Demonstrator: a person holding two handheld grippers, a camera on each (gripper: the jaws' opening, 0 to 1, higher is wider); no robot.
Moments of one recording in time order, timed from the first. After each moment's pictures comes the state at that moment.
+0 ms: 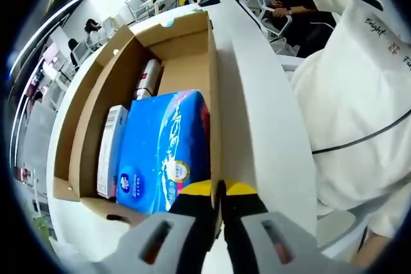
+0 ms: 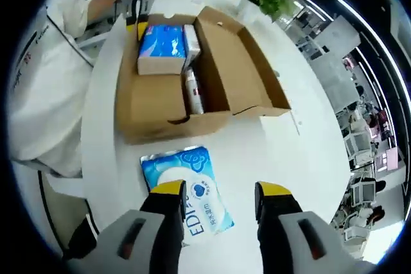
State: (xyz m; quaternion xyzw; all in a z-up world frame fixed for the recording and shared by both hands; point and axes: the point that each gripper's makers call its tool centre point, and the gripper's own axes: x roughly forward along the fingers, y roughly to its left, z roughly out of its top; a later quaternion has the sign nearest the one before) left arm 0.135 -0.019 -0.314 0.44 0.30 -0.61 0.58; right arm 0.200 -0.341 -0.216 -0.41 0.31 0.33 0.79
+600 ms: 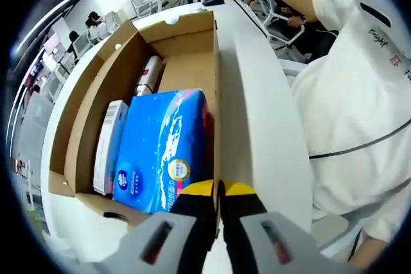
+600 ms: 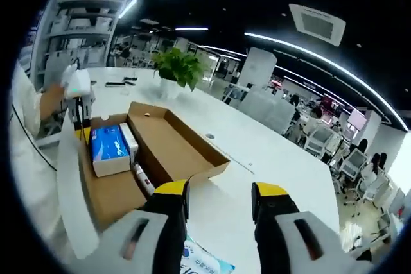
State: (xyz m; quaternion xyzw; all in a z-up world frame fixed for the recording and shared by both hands) left arm 0.134 -0.020 -0.313 0.42 0.33 -0.61 0.58; right arm 0.229 -0.343 -0.154 -0.17 0.12 0.23 0.95
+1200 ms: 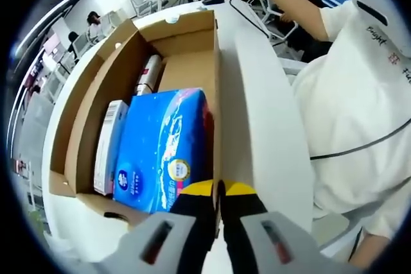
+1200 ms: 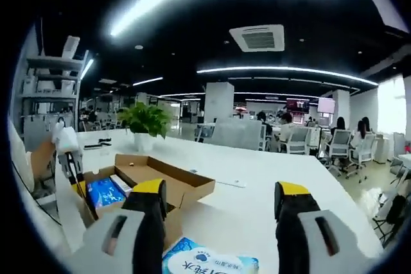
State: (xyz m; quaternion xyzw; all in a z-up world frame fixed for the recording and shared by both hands) left arm 0.133 -0.019 -0.315 0.43 0.32 -0.61 0.58; right arm 0.188 -0.374 -0.140 -0.01 -0.01 0.14 0.99
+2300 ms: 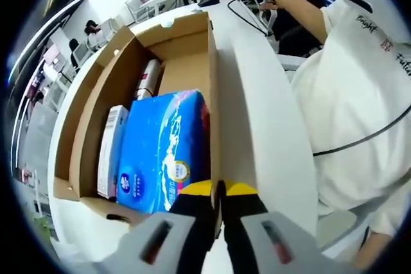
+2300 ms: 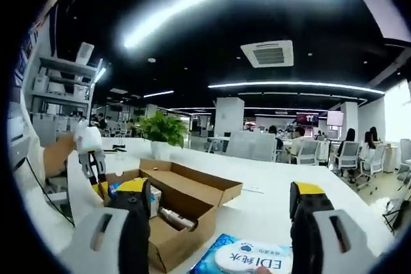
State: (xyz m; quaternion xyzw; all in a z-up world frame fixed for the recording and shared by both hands) left arm 0.132 -0.021 -0.314 0.44 0.30 -0.61 0.59; right arm 0.150 -0.315 -0.153 -0.07 -0.03 0.18 0.98
